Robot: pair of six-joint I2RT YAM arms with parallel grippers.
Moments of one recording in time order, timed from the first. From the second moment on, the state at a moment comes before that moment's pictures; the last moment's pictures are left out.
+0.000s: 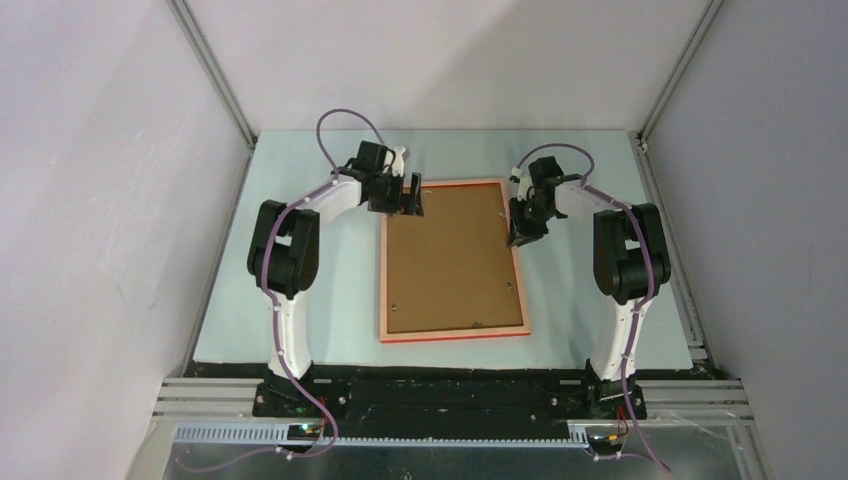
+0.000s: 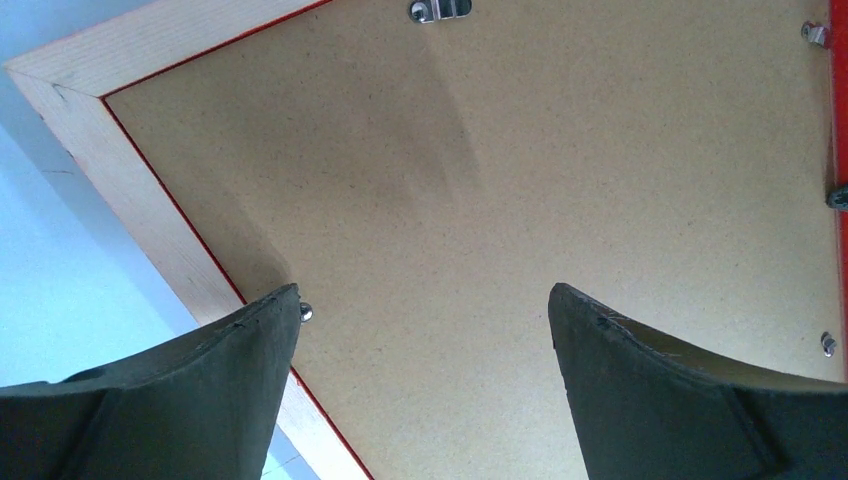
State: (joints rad) left arm -0.32 2.08 1.53 -0.38 0.31 -0.15; right arm 0.21 1.99 1.39 -0.62 -0.31 0.06
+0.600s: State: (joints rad) left arm -0.31 2.07 1.55 -0.42 0.29 -0.14; right arm 0.21 1.99 1.39 -0.61 -0.32 0.06
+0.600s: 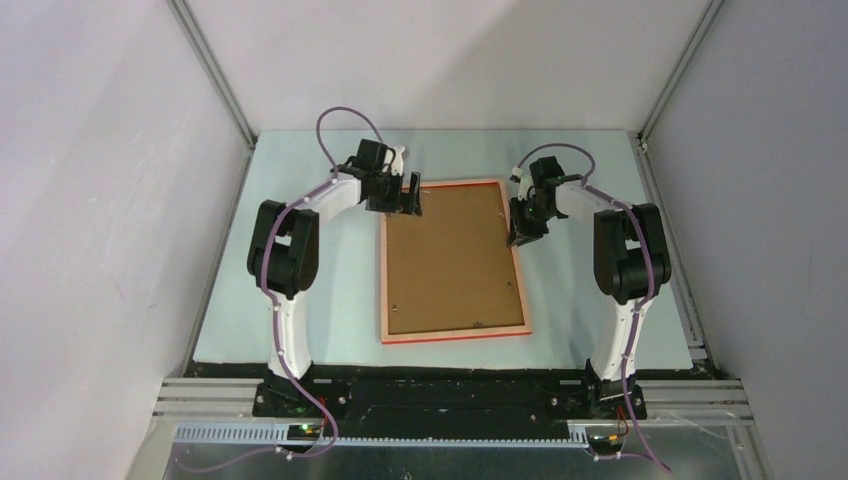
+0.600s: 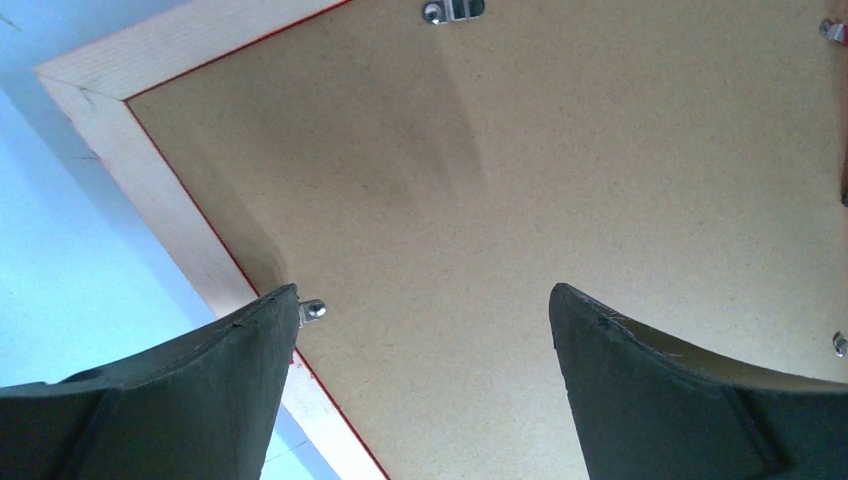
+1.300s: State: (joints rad) left arm -0.30 2.10 1.59 -0.44 0.27 -0.14; right arm 0.19 1.99 1.37 -0.60 -0.35 0.06
